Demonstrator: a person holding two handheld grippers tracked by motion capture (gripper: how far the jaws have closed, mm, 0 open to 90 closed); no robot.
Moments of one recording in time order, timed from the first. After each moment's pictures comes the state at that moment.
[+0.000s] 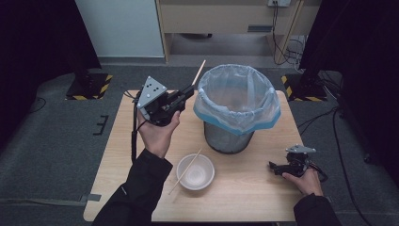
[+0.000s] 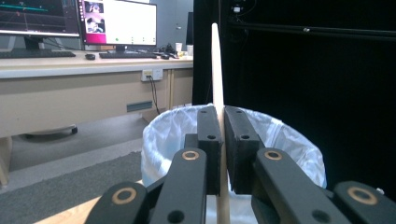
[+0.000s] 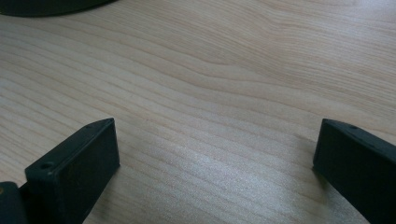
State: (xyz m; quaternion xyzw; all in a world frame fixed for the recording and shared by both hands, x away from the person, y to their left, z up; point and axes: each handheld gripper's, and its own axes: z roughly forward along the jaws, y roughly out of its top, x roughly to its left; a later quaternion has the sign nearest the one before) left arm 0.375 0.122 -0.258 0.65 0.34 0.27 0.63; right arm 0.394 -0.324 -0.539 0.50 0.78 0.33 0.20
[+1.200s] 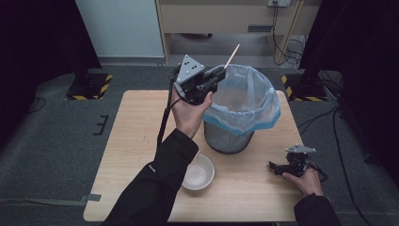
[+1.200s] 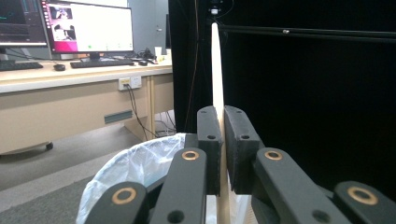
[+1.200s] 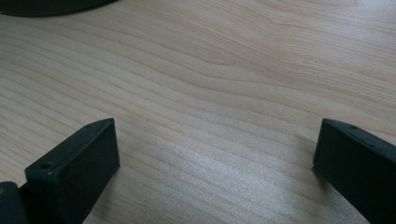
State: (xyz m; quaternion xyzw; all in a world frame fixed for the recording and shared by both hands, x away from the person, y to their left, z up) left arm 0.418 0.052 -0.238 0.67 0.30 0.25 0.63; right arm 0.394 -0.324 -0.539 0.50 0.78 0.33 0.20
